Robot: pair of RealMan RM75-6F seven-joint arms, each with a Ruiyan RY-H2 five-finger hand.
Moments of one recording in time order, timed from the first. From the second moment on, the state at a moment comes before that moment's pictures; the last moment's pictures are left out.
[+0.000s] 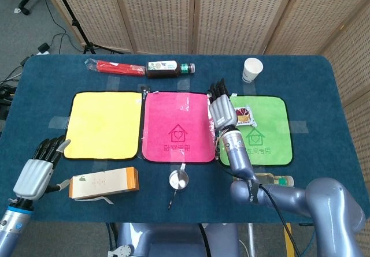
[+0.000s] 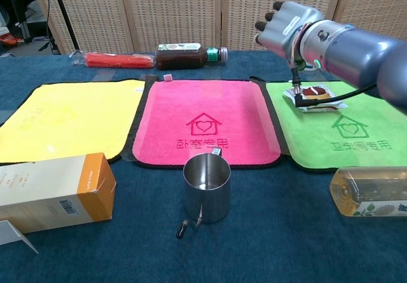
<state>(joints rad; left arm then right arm) -0.20 -1.22 0.01 -1.55 1.59 1.40 0.00 1.12 -1.63 0.18 -1.33 -0.59 1.14 -1.44</state>
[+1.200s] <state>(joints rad) -0.15 -1.24 0.05 -1.58 1.67 1.48 0.15 0.27 -1.38 -0.18 -1.32 -1.59 1.82 -0.06</state>
